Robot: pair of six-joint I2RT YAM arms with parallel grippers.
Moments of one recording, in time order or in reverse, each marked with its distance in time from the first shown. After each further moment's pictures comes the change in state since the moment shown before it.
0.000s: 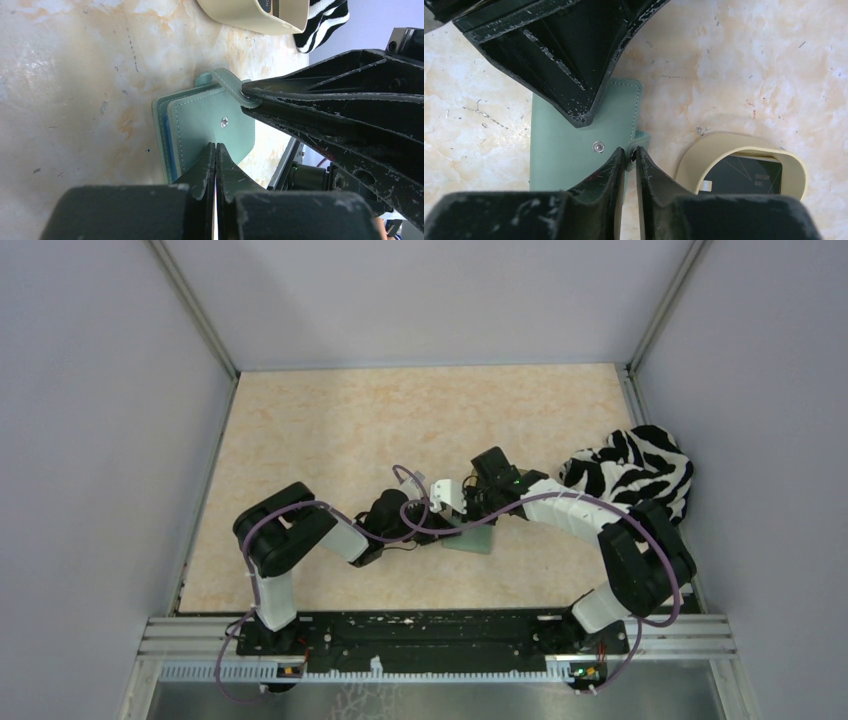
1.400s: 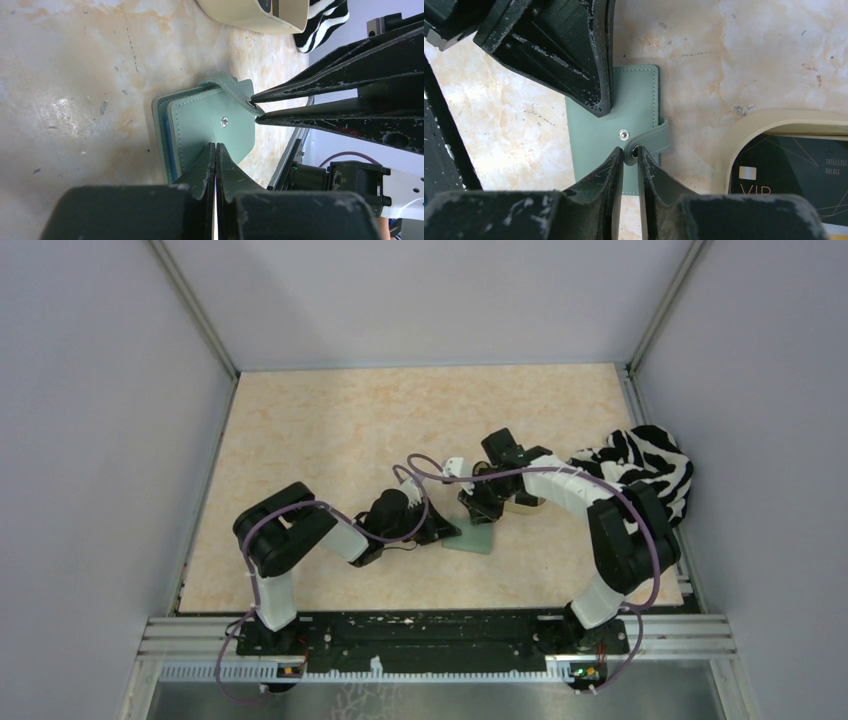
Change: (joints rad) left arm 0.000 0.000 0.000 0.001 0.002 0.000; right arm -0.128 0.121 0.160 -0.237 -0.187 0.186
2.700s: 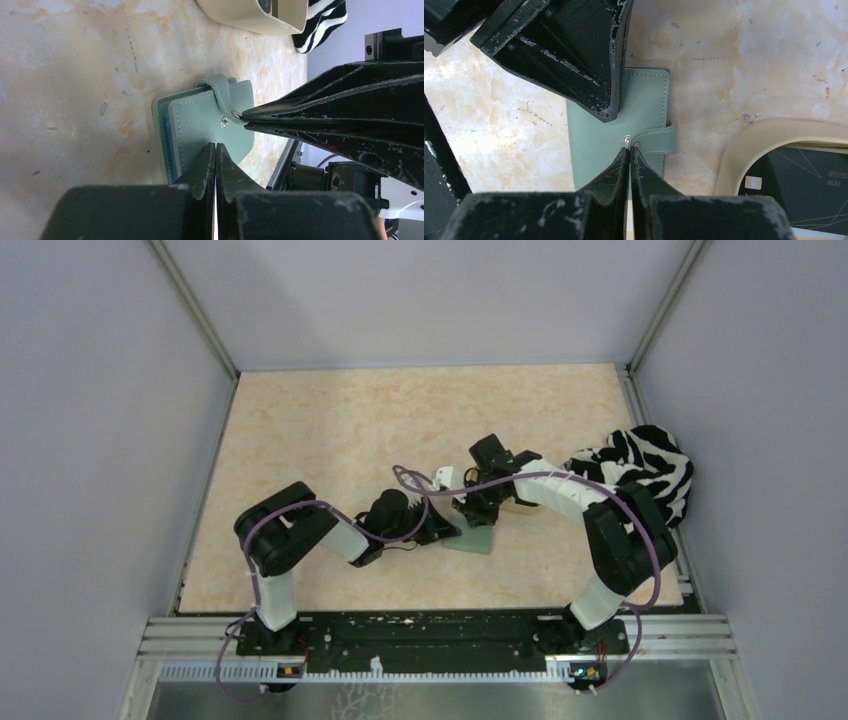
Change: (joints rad) left arm 0.001 0.006 0.000 0.009 0.005 -0.007; right arm 0.074 0.003 -0.001 -0.001 0.089 -0.016
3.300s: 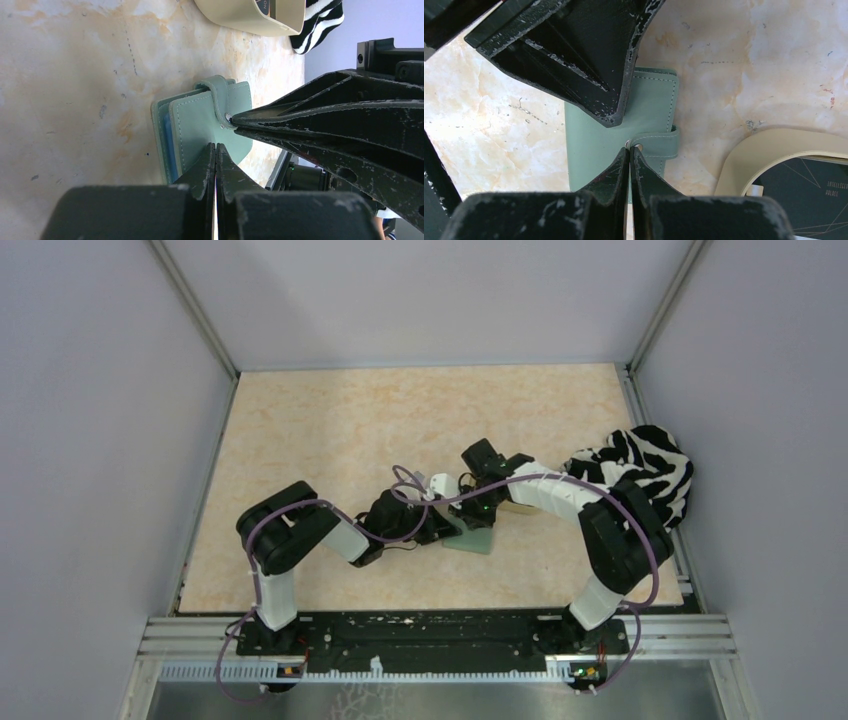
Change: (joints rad) left arm 0.002 0.014 0.000 0.028 0.006 -0.008; right arm 0.050 0.017 0.000 0.000 0.072 -0.037
